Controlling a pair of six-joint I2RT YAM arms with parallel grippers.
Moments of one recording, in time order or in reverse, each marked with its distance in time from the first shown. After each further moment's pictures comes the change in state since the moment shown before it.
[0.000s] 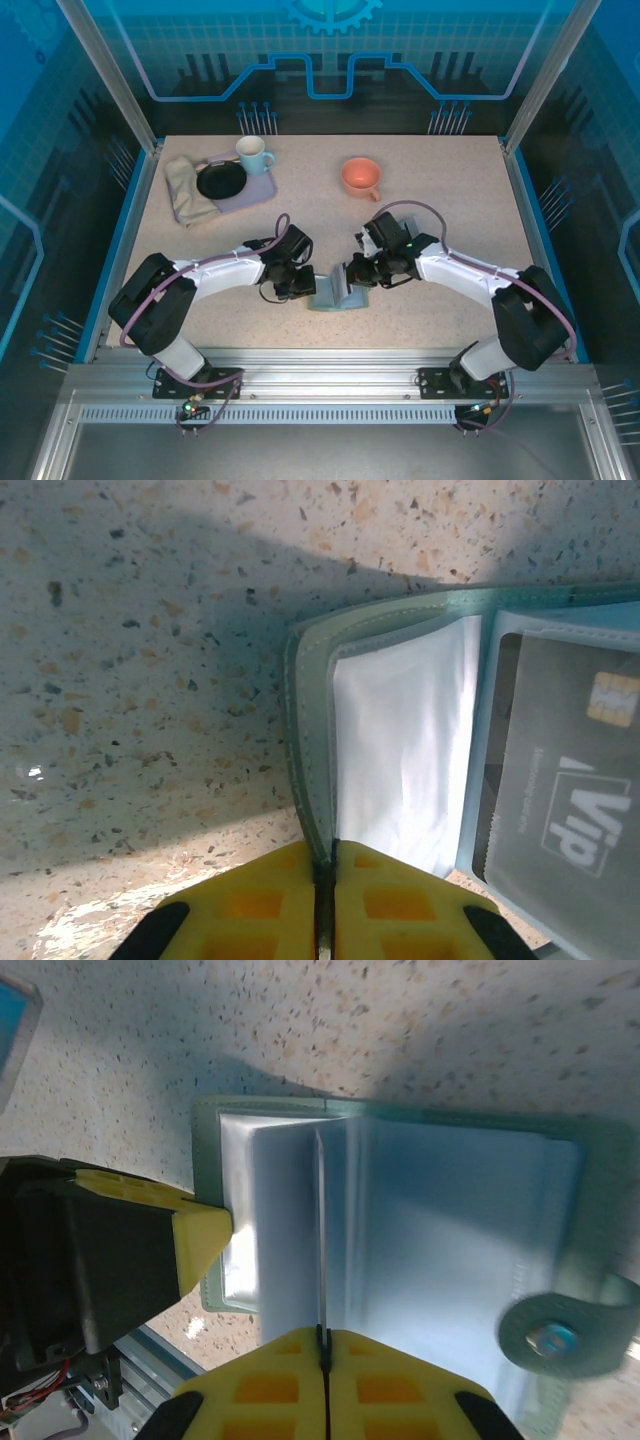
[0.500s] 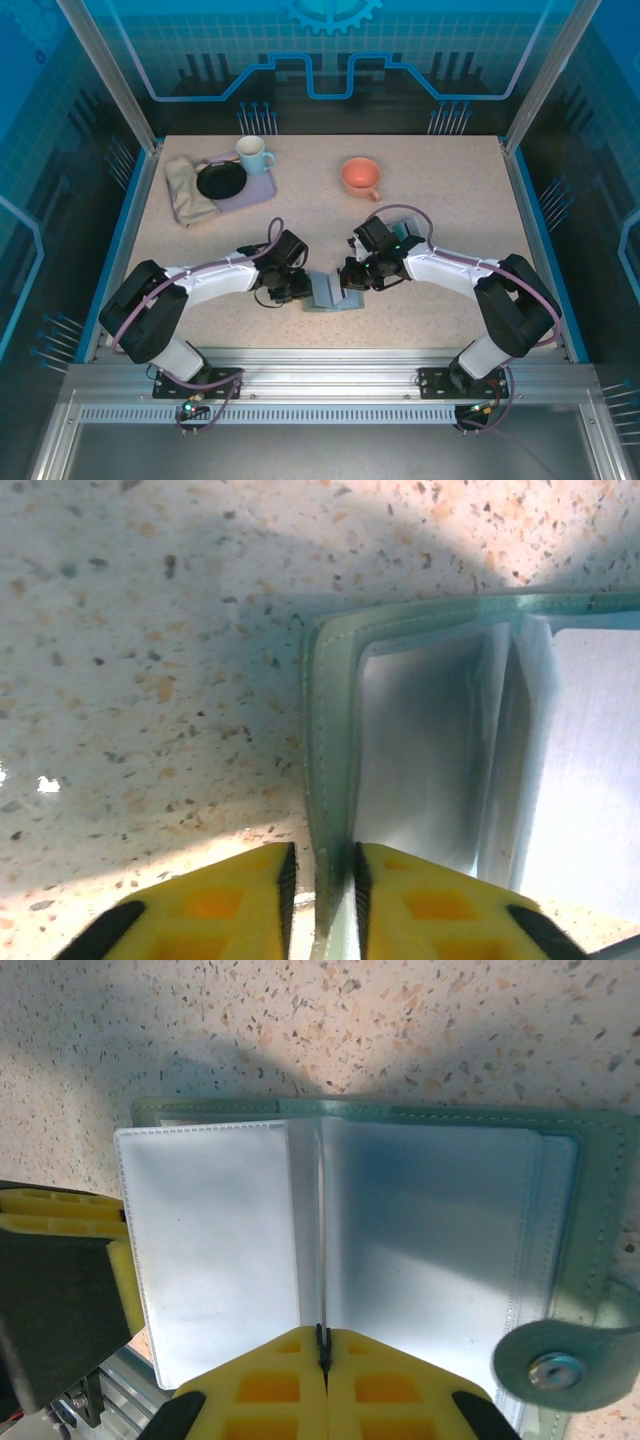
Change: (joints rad) left arm -0.004 -0.072 -0.071 0.010 -0.066 -0.046; right arm 0.024 0.070 0.005 0.041 0.023 0.025
